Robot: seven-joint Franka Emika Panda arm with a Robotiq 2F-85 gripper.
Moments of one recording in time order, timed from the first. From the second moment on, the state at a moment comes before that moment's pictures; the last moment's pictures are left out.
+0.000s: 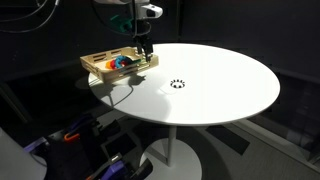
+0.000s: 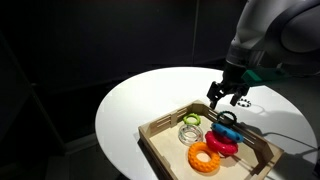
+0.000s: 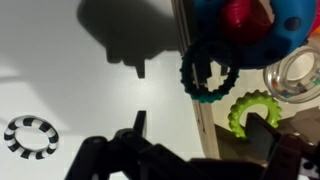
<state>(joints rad) 0.20 0.11 0.11 -2.36 0.02 2.56 0.53</state>
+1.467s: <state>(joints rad) 0.00 -0.10 -0.01 -2.31 -0.09 1.97 0.30</state>
